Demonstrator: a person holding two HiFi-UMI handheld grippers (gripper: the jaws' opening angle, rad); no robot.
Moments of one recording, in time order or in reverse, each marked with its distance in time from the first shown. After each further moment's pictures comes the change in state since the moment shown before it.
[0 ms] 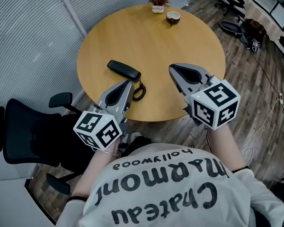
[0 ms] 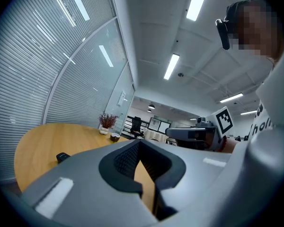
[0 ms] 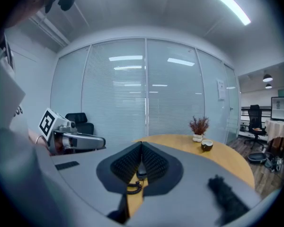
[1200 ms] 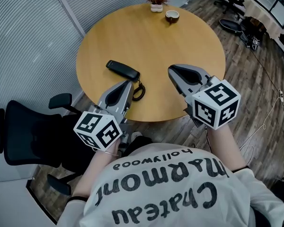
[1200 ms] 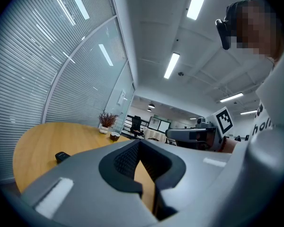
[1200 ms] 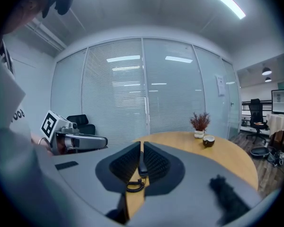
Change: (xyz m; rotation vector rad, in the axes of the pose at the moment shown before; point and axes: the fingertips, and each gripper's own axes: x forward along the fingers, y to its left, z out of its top) left arm 0.005 0.001 -0.004 0.000 0.009 -0.003; right arm 0.000 -0.003 -0.008 0.042 -0.002 0.017
